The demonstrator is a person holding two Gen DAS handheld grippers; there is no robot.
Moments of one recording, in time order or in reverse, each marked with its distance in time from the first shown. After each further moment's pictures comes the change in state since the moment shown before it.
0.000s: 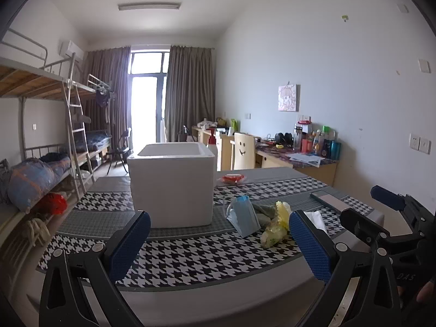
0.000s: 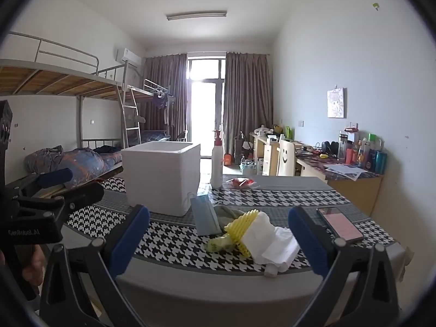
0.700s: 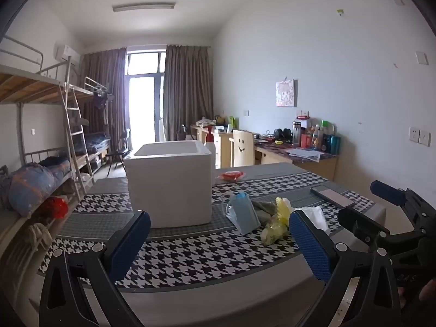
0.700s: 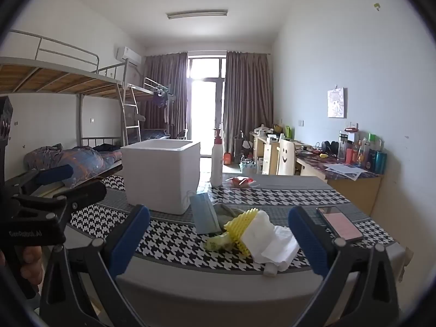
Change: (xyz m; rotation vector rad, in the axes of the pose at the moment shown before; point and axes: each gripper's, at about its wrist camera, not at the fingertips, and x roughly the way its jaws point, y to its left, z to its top) left arm 0.003 -0.004 -0.003 0.029 0.012 0.018; right arm 0.000 -0.002 0.000 -0.011 0.002 -0.001
